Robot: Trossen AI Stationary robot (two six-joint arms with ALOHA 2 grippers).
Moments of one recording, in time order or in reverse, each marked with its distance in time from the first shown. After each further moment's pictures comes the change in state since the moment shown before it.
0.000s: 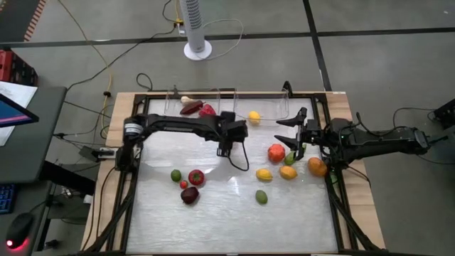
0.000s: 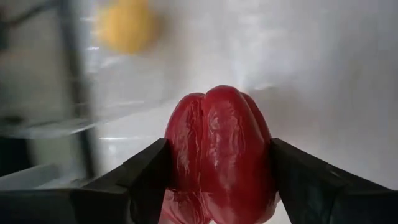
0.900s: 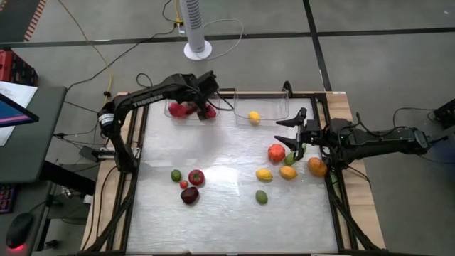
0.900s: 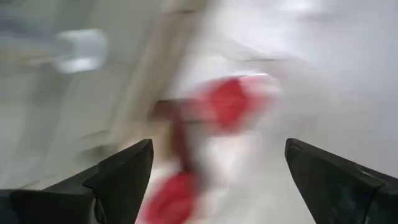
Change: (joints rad) left arm 0.329 -0.227 -0.004 -0.264 0.146 -0.297; right arm 0.000 0.000 0.000 -0.013 0.000 0.001
